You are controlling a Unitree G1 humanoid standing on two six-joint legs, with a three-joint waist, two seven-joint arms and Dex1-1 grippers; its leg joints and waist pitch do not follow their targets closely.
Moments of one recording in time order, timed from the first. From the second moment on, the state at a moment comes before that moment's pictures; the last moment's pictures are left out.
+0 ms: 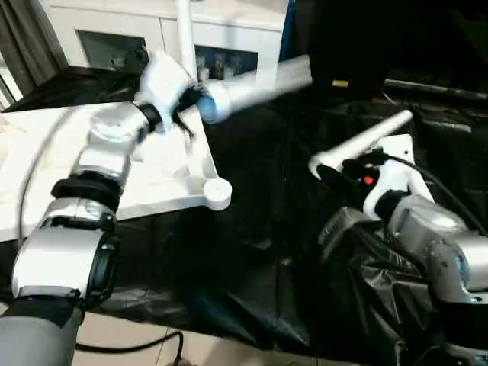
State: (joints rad) left arm -1.05 0.38 0.05 1.02 0.02 -0.26 -0.62; right arm -0.36 -0.34 -0.10 -0.14 0.44 0.75 0.27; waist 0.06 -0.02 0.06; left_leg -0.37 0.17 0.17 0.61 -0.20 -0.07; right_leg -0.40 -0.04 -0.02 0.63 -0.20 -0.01
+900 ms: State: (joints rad) left arm -0.69 0.05 0.06 0.45 -0.29 -0.20 -0.61; right arm -0.55 -0.03 -0.51 0.01 1.14 0.96 0.15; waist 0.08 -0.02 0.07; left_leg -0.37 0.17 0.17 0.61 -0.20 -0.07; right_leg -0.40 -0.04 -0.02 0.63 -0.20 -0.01
